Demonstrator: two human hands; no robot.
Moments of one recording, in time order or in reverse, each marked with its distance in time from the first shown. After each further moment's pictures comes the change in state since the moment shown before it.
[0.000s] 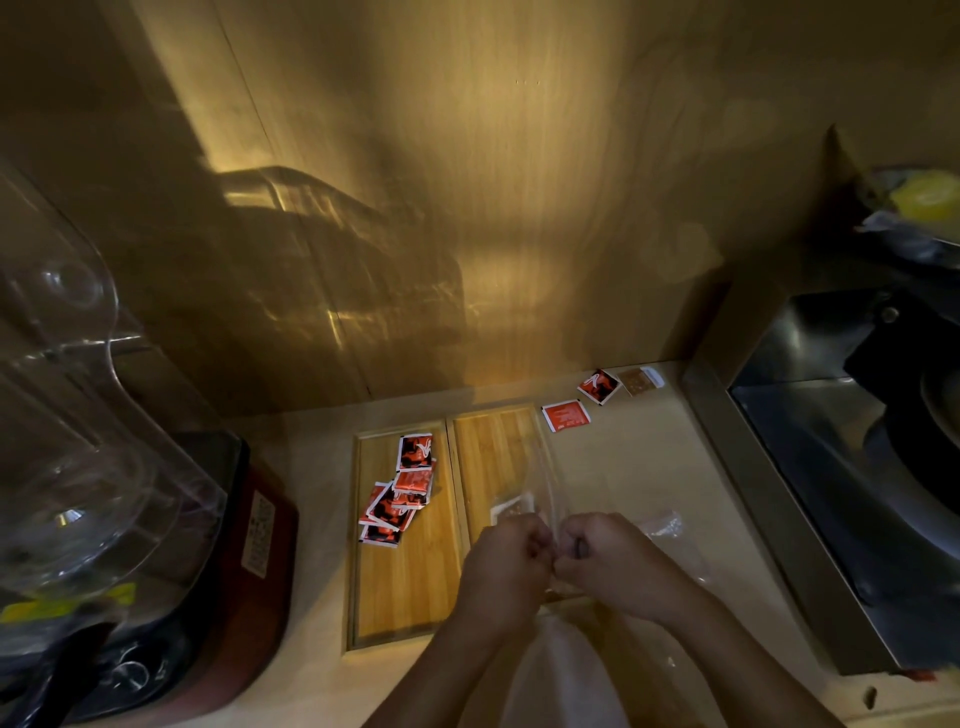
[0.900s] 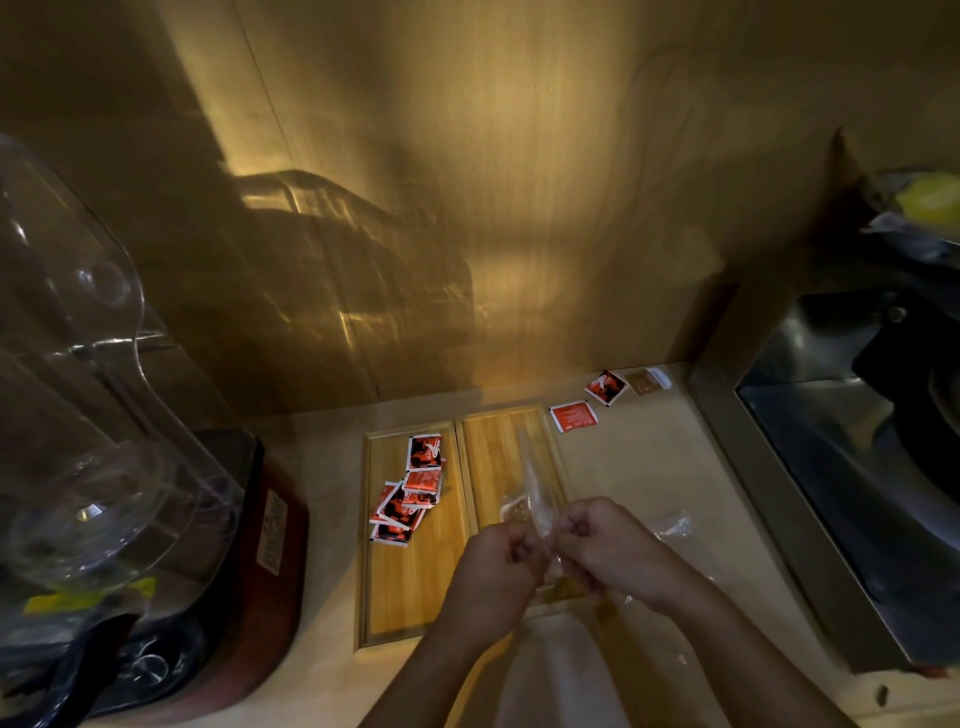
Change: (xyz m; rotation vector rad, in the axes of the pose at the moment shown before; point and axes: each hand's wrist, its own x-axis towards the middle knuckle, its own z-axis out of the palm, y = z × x) left_hand -0.015 -0.012 -0.017 -0.307 -0.030 -0.036; right_hand 0.004 -0.016 0.005 0.328 -0.046 0.052
